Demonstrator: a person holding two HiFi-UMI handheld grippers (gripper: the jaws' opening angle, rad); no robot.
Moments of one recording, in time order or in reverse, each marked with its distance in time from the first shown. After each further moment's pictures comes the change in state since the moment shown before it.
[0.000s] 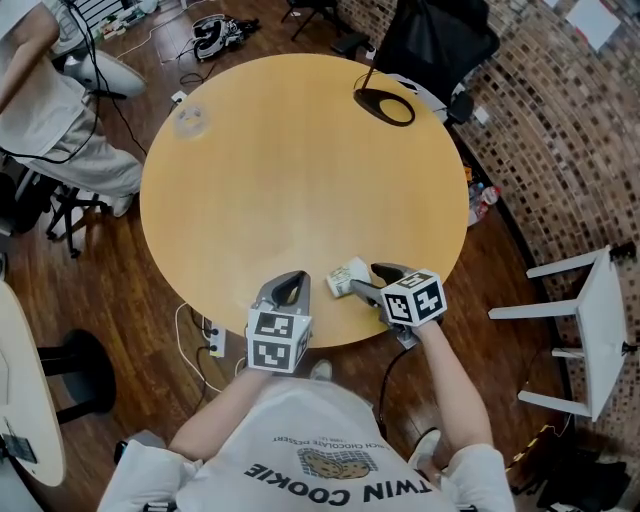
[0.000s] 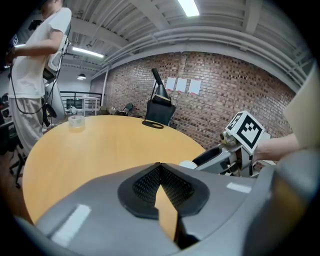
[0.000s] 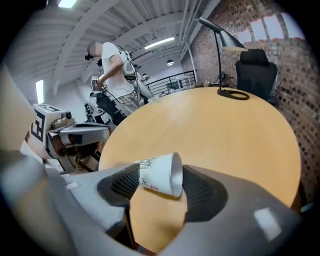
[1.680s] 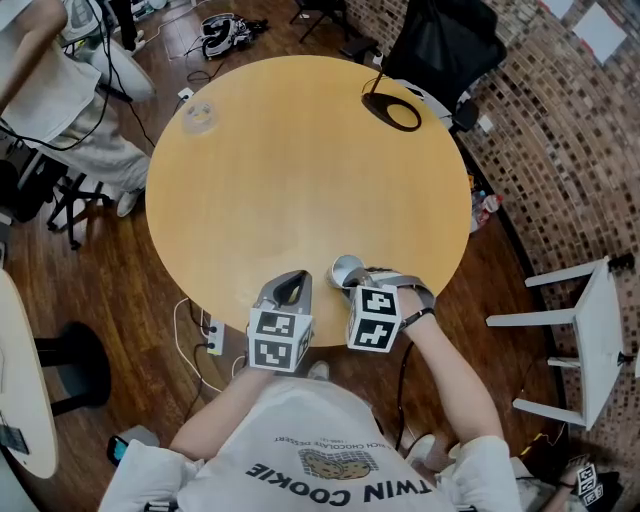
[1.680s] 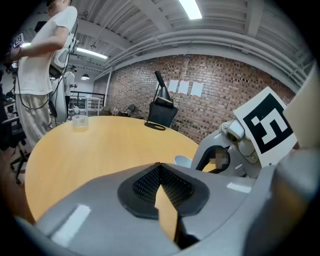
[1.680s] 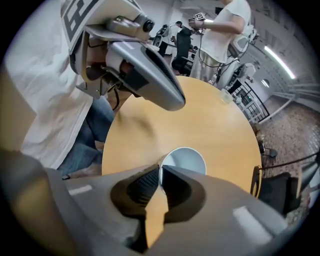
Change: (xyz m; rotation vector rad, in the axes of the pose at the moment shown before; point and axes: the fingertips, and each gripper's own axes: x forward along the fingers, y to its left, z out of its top) left arm -0.010 0.007 -0.002 -0.032 -0.023 0.012; right arm 0.017 0.077 -0.009 -1.099 0.475 -0.030
